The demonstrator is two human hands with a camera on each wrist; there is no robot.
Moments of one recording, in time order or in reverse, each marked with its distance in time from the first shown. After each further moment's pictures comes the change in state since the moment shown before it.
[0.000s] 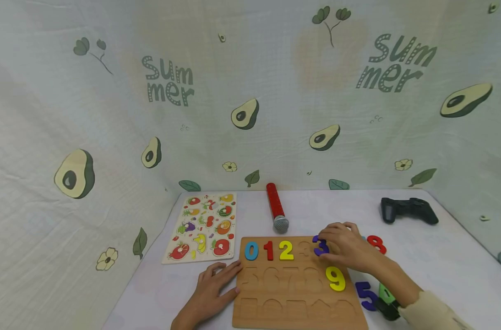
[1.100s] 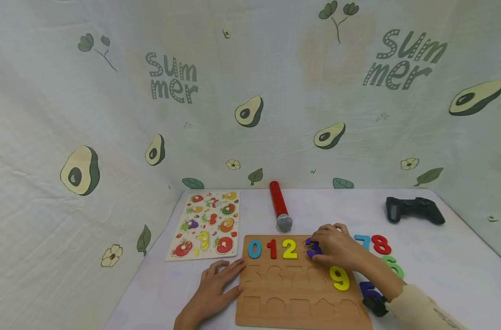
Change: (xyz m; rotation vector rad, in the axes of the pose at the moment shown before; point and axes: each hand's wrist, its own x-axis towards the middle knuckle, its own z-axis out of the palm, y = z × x) left_hand 0.001 0.004 -0.002 -0.033 -0.021 -0.042; right_hand 0.023 -0.009 0.025 -0.014 -0.108 0.016
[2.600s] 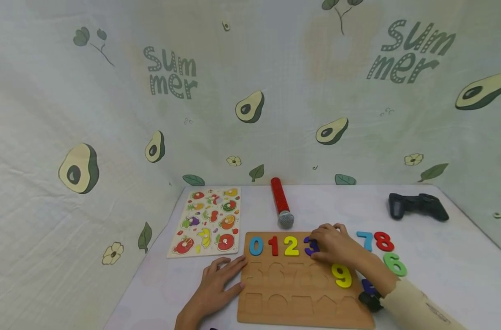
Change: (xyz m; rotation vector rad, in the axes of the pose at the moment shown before) left_hand 0.002 -0.004 0.000 0.013 -0.004 0.003; right_hand 0.012 -0.002 0.011 0.048 -0.075 0.076
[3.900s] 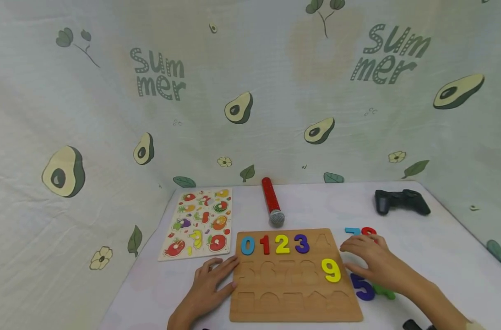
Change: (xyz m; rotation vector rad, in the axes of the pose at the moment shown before) left_hand -0.003 0.001 0.001 0.002 0.021 0.014; right_hand -0.106 0.022 -0.035 -0.012 0.129 0.045
